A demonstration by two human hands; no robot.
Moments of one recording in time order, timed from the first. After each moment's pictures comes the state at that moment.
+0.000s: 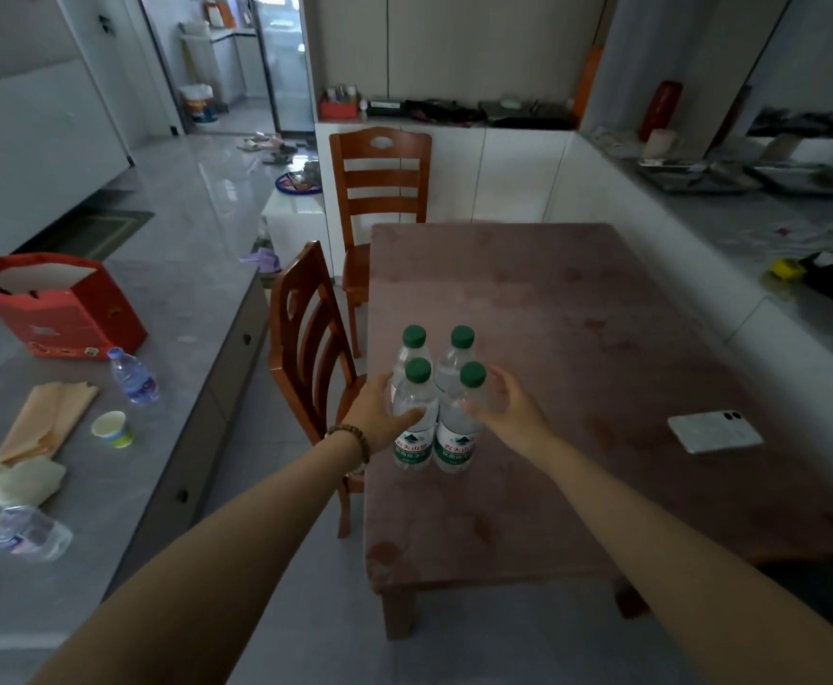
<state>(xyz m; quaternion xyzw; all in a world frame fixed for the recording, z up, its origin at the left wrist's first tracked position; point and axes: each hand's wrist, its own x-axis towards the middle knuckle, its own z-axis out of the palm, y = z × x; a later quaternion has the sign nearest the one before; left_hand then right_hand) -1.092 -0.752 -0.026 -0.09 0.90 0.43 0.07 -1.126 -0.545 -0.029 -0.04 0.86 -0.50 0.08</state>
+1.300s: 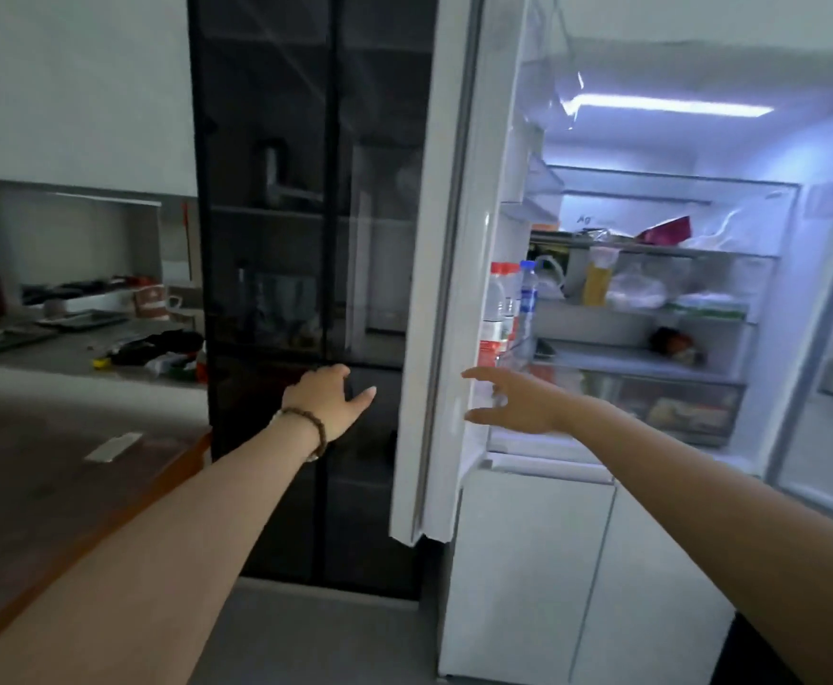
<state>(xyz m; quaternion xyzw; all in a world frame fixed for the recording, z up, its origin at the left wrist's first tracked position) -0.454 -0.586 0.258 0.58 0.78 0.24 -0.03 -0.202 -0.521 0.297 0.41 0.90 -0.12 -0.12</state>
